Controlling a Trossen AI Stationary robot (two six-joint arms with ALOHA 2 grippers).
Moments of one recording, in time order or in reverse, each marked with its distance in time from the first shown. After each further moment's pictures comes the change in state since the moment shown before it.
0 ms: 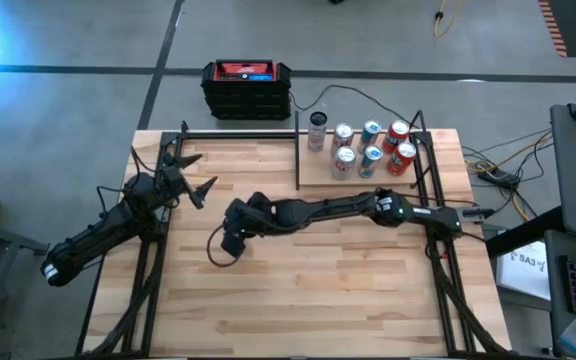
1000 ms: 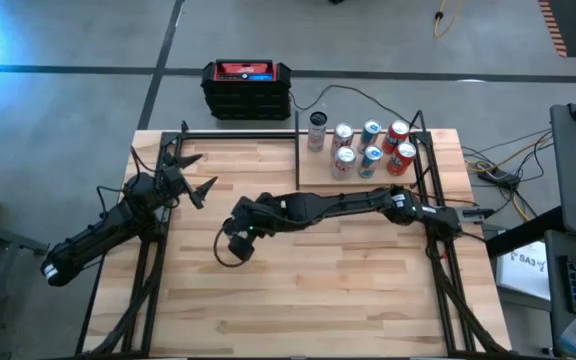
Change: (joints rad) left arm 0.000 0.000 0.000 0.000 0.000 0.000; right arm 0.023 -0.115 0.001 -0.163 -0.123 0.080
